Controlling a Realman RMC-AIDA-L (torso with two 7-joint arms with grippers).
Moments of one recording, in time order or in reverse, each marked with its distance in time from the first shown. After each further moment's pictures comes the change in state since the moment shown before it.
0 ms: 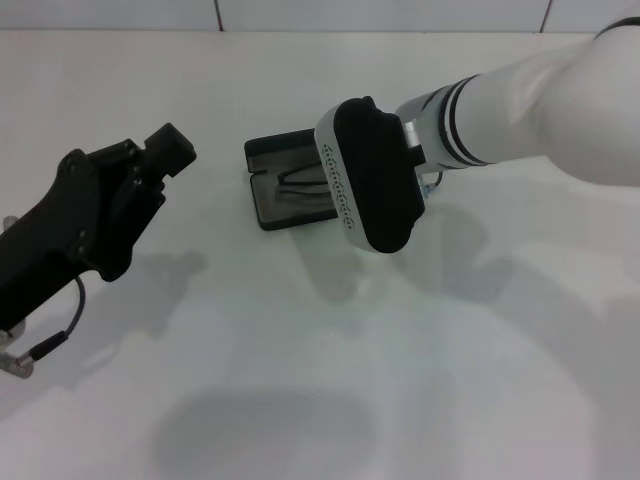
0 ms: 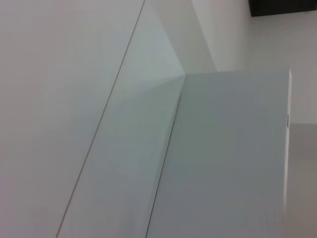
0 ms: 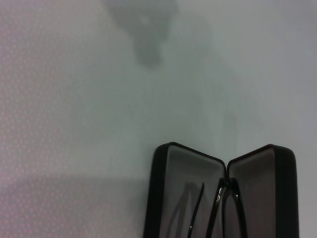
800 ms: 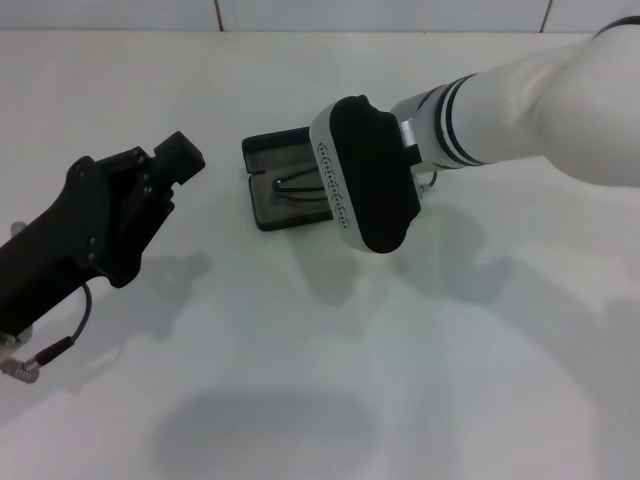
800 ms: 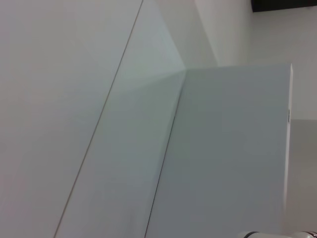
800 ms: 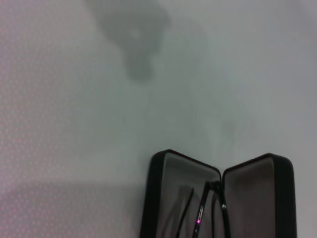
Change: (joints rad) left arm 0.004 -0.007 0.002 0.000 0.012 -0.011 0.007; right arm -0.005 0.000 -0.001 -0.020 0.007 0.004 0.002
